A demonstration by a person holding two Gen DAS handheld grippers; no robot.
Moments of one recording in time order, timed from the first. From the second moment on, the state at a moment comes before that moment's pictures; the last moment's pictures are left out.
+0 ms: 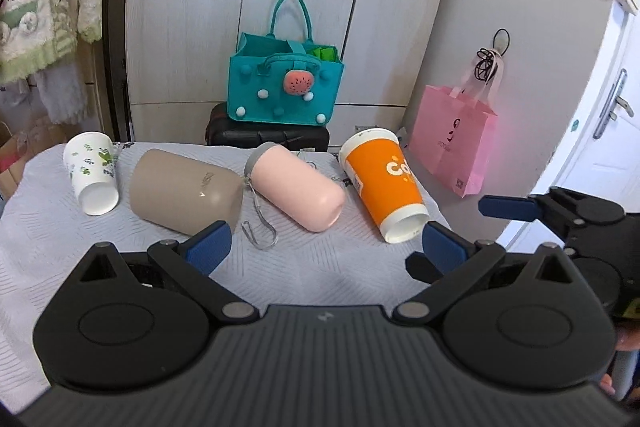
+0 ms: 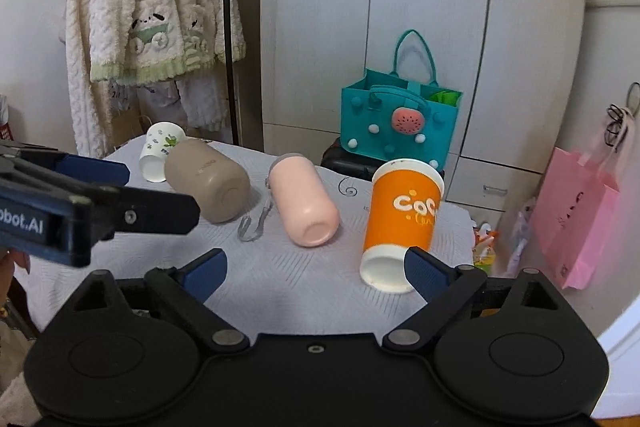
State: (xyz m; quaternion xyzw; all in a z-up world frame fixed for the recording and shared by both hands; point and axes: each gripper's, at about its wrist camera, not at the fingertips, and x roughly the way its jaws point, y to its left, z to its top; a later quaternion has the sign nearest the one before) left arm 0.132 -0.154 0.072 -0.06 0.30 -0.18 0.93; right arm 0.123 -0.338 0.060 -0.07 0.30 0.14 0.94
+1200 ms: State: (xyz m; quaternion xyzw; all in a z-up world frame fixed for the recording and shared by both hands) left arm 0.150 -0.137 0.054 -0.07 0.32 -0.15 0.93; right arm 0.183 -0.382 0.013 0.04 0.41 0.05 0.91
